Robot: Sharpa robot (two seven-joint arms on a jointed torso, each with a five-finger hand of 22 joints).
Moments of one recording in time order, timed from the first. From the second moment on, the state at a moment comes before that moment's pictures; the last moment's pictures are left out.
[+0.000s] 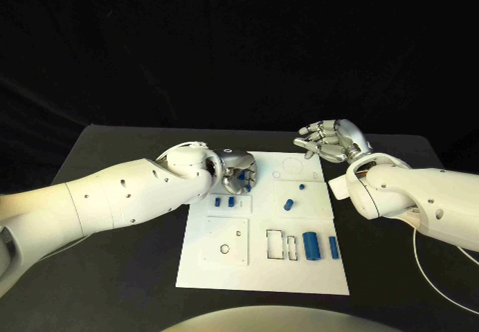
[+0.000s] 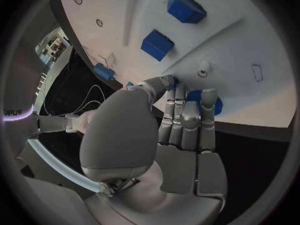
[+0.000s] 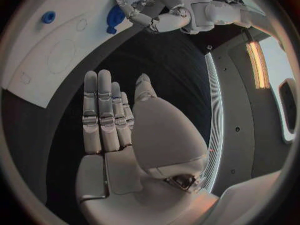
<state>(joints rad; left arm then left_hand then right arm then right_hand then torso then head) 1.20 -0.52 -0.07 1.30 -1.56 -0.01 -0.03 1.45 -0.22 0.59 0.07 0.20 0.92 0.14 0.49 0.22 0.97 0.08 0.62 0.14 1.22 0.02 1.45 0.84 0.17 0.95 0.13 1.22 0.93 1.24 -0.90 -0.17 1.59 -0.57 -0.75 0.20 1.50 0.00 -0.13 0.29 0.06 0.81 0.20 0.31 0.33 1.01 0.13 0.38 0.21 1.23 0.06 0.38 0.59 0.17 1.10 0.16 0.21 0.70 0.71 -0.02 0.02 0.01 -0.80</state>
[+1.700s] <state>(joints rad) 1.18 -0.76 -0.01 1.47 -1.45 -0.07 -0.06 1.44 -0.22 0.59 0.06 0.20 0.94 0.14 0.47 0.23 1.00 0.08 0.58 0.13 1.26 0.02 1.46 0.88 0.16 0.98 0.13 1.24 0.96 1.23 -0.91 -0.17 1.59 -0.57 -0.75 0.20 1.50 0.00 -0.13 0.28 0.06 0.81 0.20 0.31 0.33 1.01 0.13 0.37 0.20 1.23 0.06 0.37 0.59 0.17 1.10 0.16 0.20 0.70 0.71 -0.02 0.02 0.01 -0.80</state>
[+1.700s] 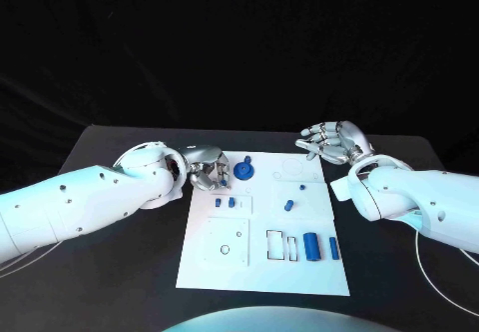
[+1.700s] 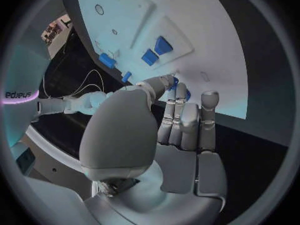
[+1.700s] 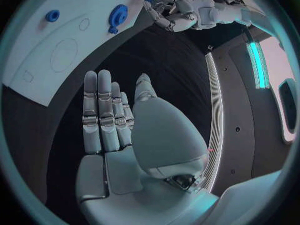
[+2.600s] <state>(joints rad) 1.17 -0.72 -0.01 1.44 -1.45 -0.07 -0.06 1.44 -0.22 0.59 0.06 0.20 0.94 0.14 0.47 0.23 1.00 0.08 0.57 0.13 1.26 0.02 1.46 0.88 0.16 0.99 0.13 1.24 0.97 1.23 -0.91 -0.17 1.59 -0.57 -0.75 0.20 1.50 0.00 -0.13 0.28 0.06 0.81 0.20 0.31 0.33 1.01 0.13 0.37 0.20 1.23 0.06 0.37 0.59 0.17 1.10 0.16 0.20 0.70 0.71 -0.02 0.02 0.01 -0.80</state>
